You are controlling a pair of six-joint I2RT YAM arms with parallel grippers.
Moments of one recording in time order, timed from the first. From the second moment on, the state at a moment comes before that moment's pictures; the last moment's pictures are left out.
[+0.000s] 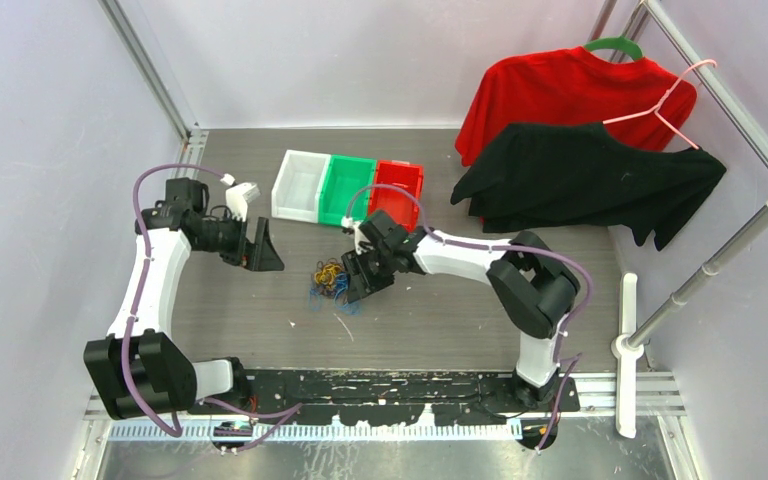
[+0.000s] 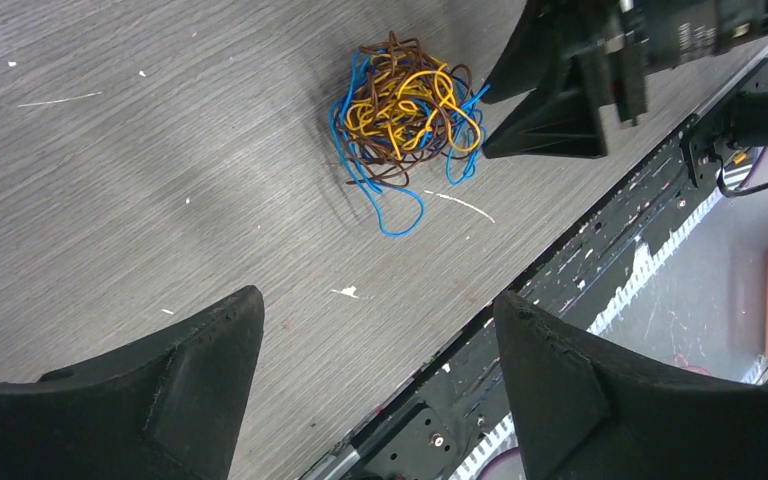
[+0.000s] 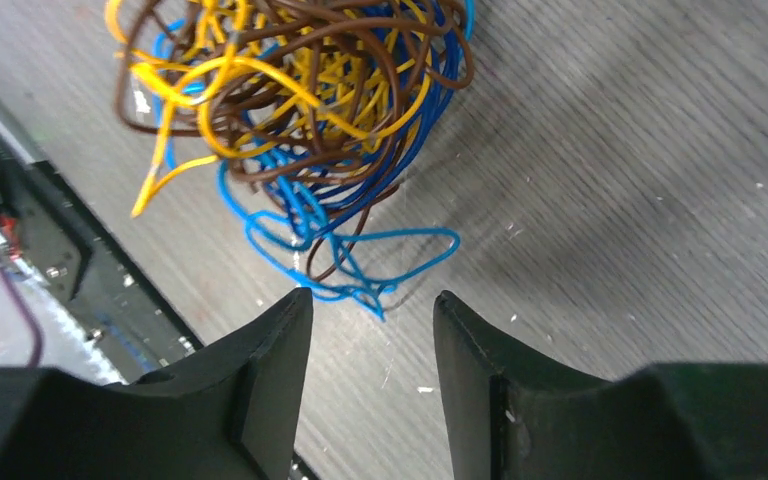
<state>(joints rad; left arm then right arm) 0.13 1.25 1.10 -1.06 0.75 0.39 0.84 1.83 1.16 -0.30 -0.38 0.37</state>
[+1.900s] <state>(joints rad) -0.04 0.99 1.09 -0.82 0.94 0.11 0.90 1.59 1.52 -0.15 -0.50 0.63</state>
